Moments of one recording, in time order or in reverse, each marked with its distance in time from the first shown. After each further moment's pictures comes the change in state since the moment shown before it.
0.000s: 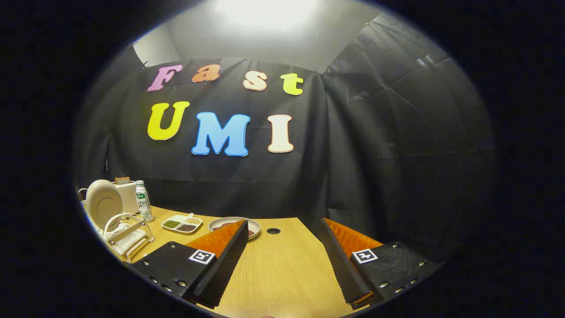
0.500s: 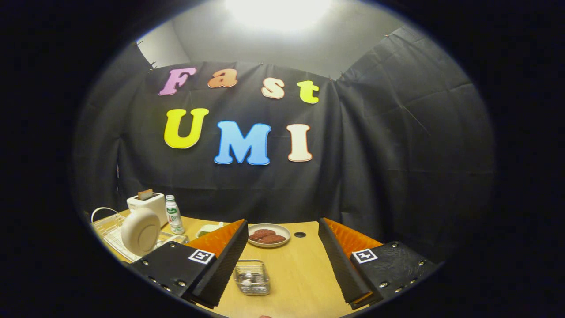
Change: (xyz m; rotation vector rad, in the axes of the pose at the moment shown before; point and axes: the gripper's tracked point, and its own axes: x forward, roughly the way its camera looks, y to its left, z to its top) arm -0.063 0.141 0.080 0.012 -0.001 0.085
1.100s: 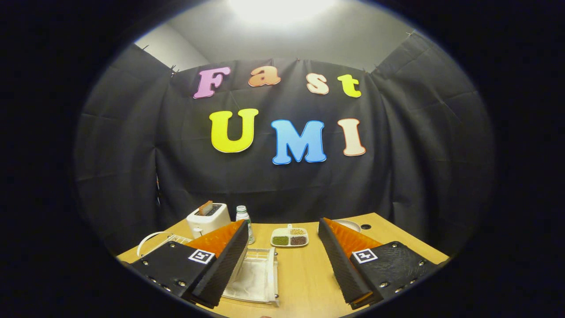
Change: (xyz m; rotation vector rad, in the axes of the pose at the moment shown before) arm -0.013 0.205 0.025 0.070 0.067 0.189
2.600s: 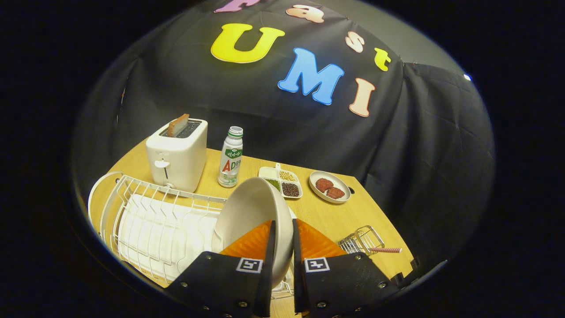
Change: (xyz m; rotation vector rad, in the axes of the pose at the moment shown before) arm 0.088 0.066 -0.118 -0.331 0.493 -0.328
